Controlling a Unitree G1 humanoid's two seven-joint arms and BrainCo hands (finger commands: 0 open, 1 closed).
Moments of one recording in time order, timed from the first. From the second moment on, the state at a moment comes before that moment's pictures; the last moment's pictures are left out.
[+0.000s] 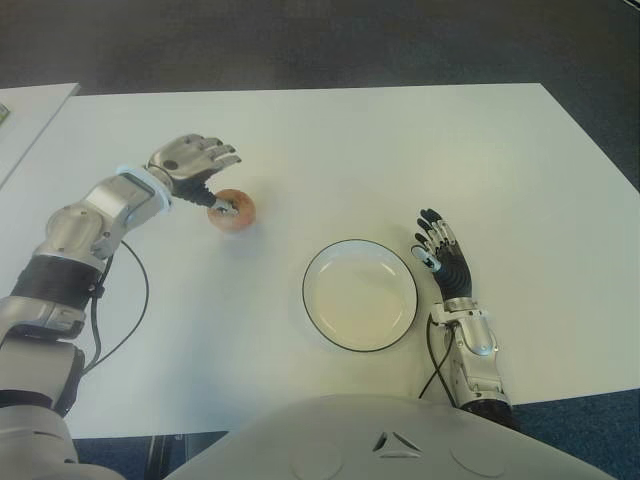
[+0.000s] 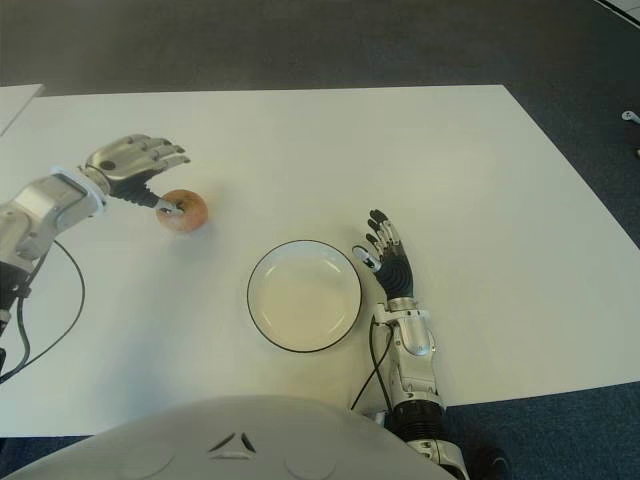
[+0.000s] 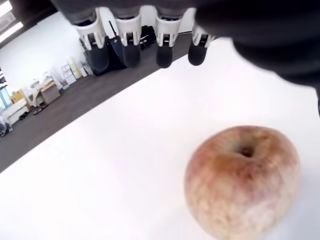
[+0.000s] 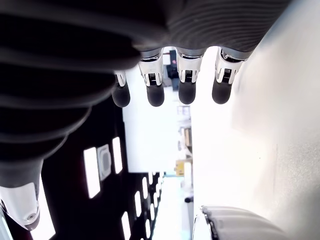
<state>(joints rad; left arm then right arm) -0.42 0.86 -0.29 0.36 1.06 -0.43 -0.11 0.19 -0.06 -0.07 0.29 0.13 -0.46 0.19</state>
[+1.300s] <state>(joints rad) -0.46 0.78 -0.48 0.57 1.07 -0.34 0.04 0.19 -0.10 -0.09 0.33 0.10 -0.56 0.20</state>
